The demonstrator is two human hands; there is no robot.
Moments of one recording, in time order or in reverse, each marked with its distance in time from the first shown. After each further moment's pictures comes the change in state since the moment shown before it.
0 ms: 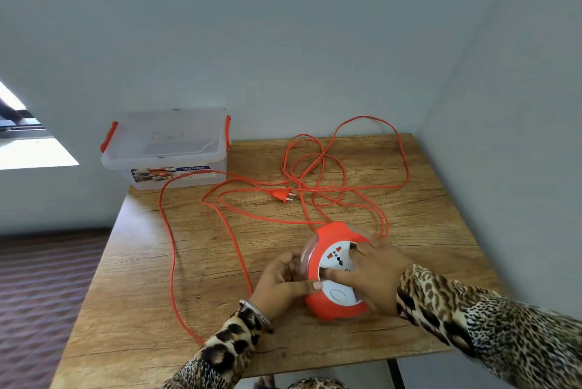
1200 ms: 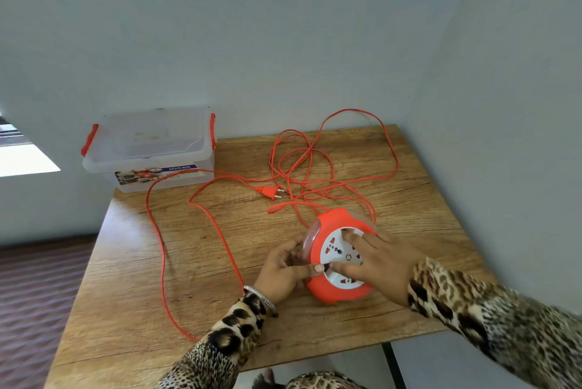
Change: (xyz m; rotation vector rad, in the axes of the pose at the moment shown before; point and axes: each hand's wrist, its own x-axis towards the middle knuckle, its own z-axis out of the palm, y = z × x) left_hand 0.011 0.005 0.016 0.011 -0.035 -0.074; right_hand -0.032 0.004 0.008 -0.022 0.167 0.044
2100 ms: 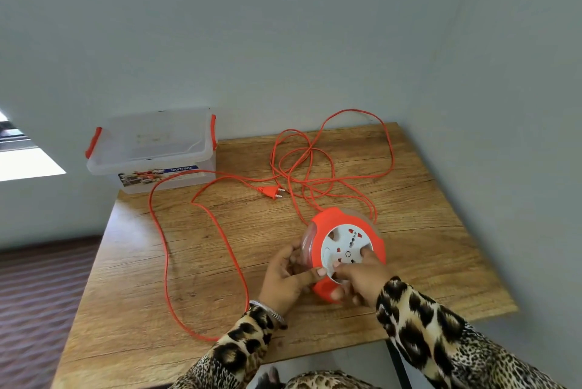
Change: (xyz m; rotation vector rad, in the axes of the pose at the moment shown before) left_hand -0.010 -0.015 0.009 0.016 0.151 0.043; right_hand 0.031 -0.048 0.008 1.759 -0.045 1.074
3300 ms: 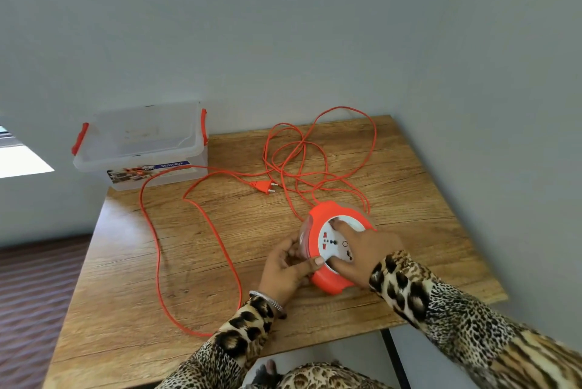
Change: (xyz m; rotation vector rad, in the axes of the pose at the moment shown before) left_hand 0.005 -0.001 0.012 -0.053 -0.003 -0.041; right_hand 0.029 0.006 -0.035 -1.251 0.362 -0.734
